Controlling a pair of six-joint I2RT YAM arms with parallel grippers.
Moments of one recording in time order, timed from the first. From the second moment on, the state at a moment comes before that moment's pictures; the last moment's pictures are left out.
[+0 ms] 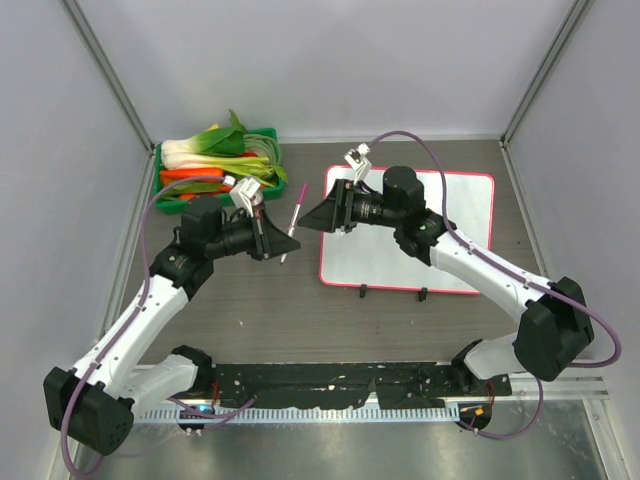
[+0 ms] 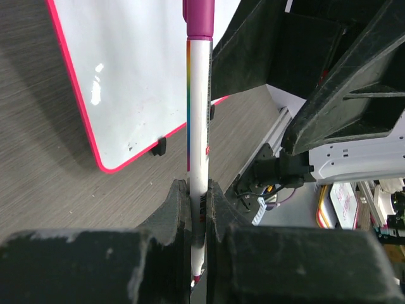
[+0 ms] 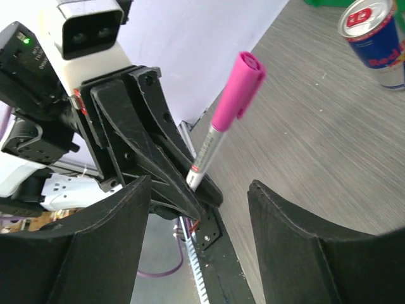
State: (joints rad) left arm -0.40 0.99 0.87 -0.24 0.63 -0.58; right arm 0.63 1.39 1.07 0.17 -0.63 0.76
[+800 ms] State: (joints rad) left arm -0.46 1.00 0.90 -0.27 0.58 -0.54; right arm 0.64 1.47 1.10 0.27 -0.65 0.84
